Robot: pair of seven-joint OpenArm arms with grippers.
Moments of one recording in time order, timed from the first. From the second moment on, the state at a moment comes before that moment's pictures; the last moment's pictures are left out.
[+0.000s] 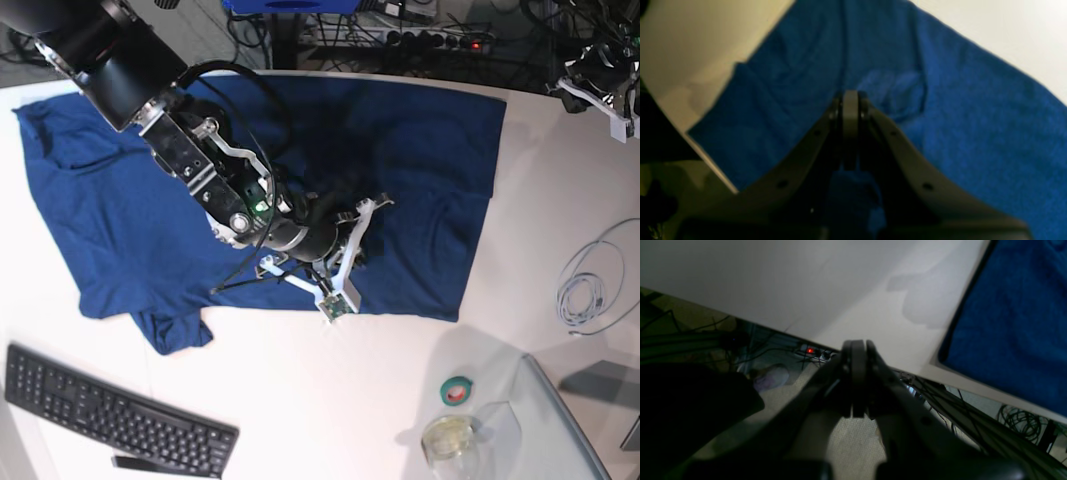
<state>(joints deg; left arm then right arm) 19.7 -7.3 -57.2 88.1 -17.7 -41.0 52.6 11.5 4.3 -42.2 84.6 25.4 -4.5 -40.7</state>
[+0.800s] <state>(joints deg) 19.9 -7.0 -47.8 94.3 -18.0 -41.0 52.6 6.2 7.7 -49.7 87.9 25.9 -4.8 -42.9</state>
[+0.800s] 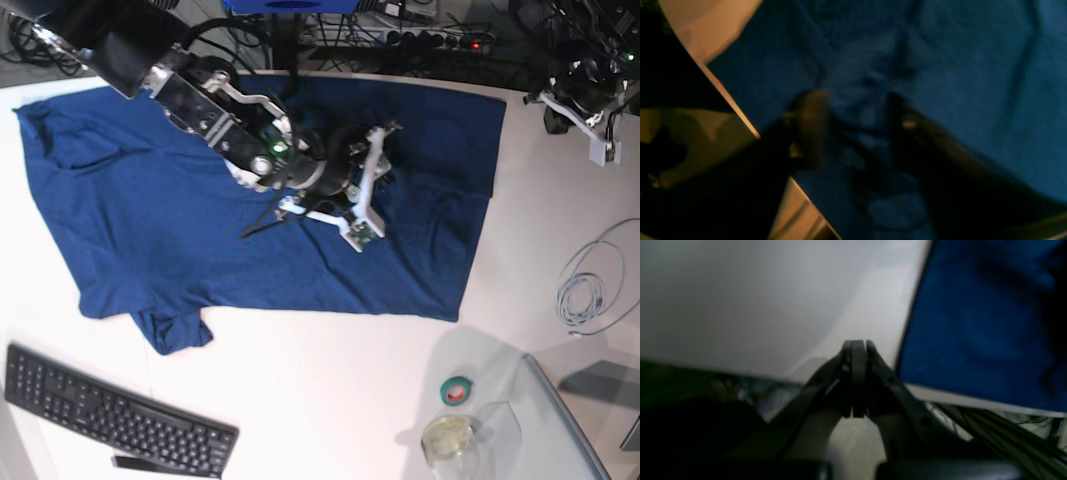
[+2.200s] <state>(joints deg) 4.1 -3.8 -17.6 78.1 -17.7 -40.8 47.2 -13.4 16.6 -20.6 106.1 25.7 -4.7 -43.2</state>
